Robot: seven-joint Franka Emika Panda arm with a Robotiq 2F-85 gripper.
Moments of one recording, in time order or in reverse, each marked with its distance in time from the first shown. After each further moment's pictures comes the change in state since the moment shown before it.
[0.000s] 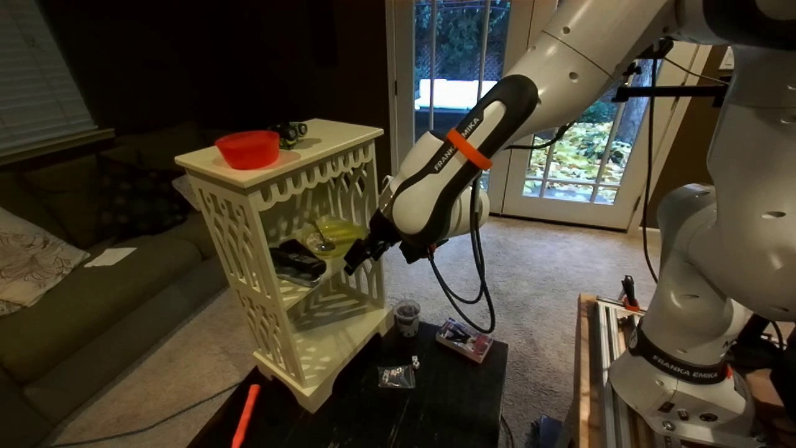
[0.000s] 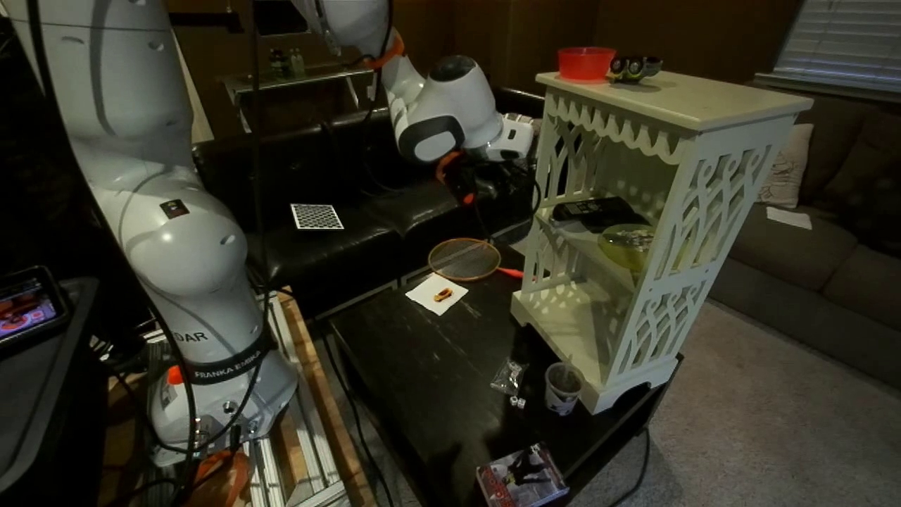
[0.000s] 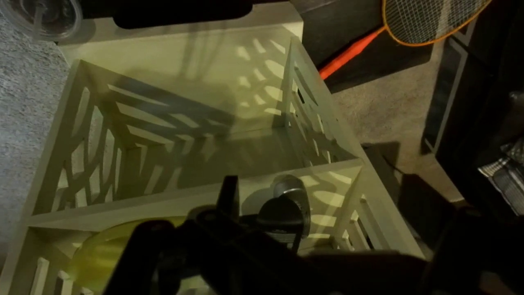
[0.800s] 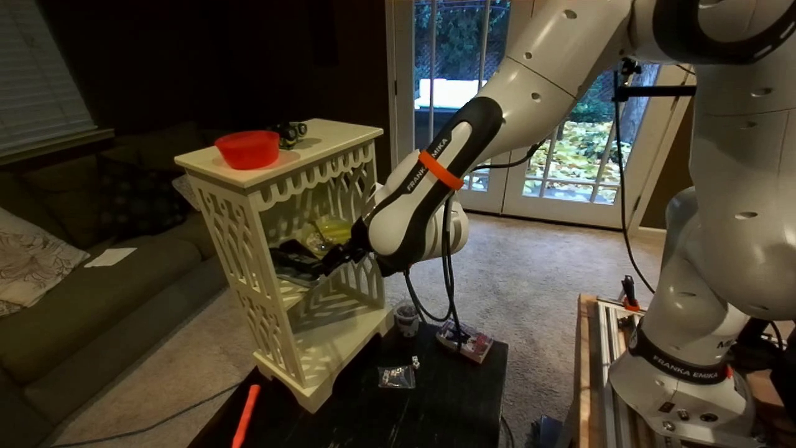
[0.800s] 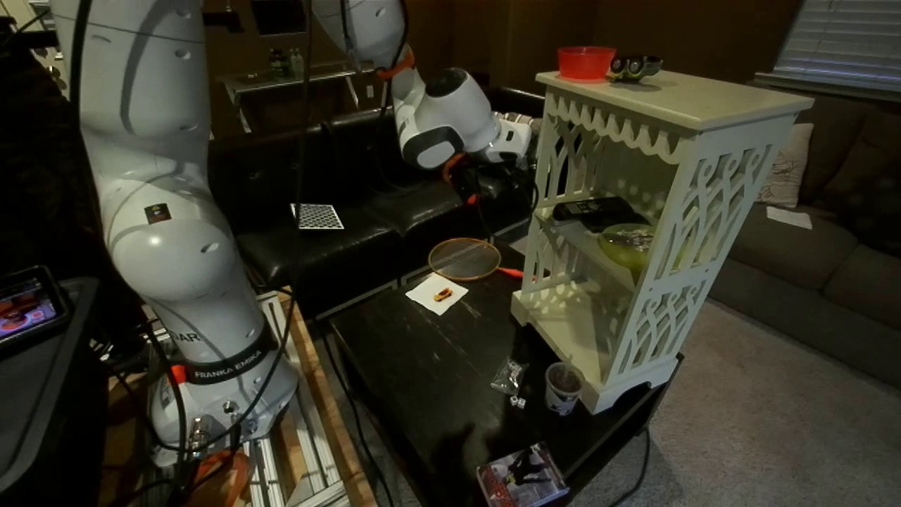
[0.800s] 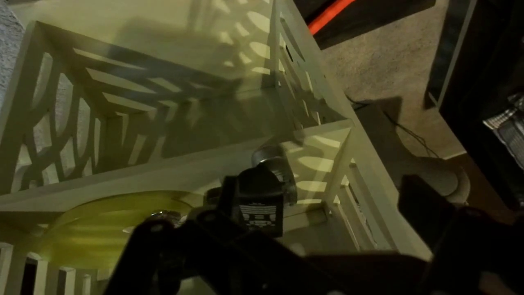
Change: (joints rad) arm -0.157 0.136 0.229 0.098 0.078 0.205 0.002
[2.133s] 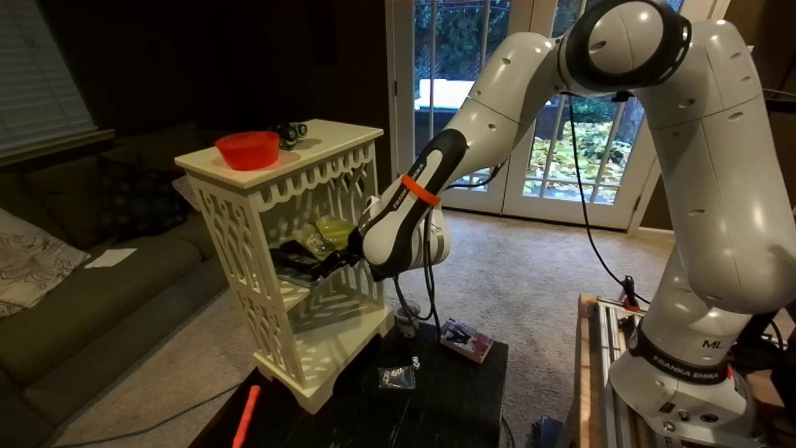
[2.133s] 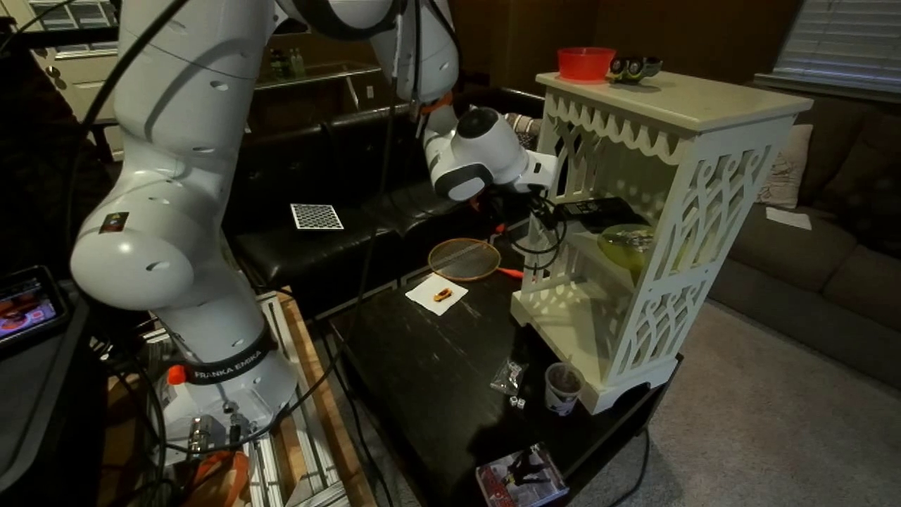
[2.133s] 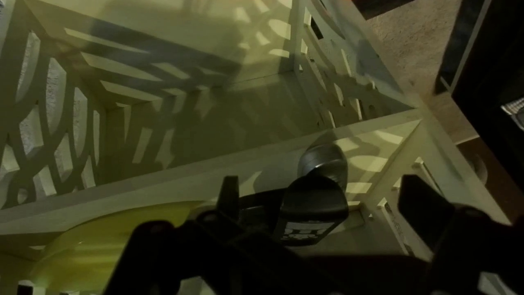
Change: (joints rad) arm -0.349 0.235 0.251 0.127 -0.179 0.127 -0.003
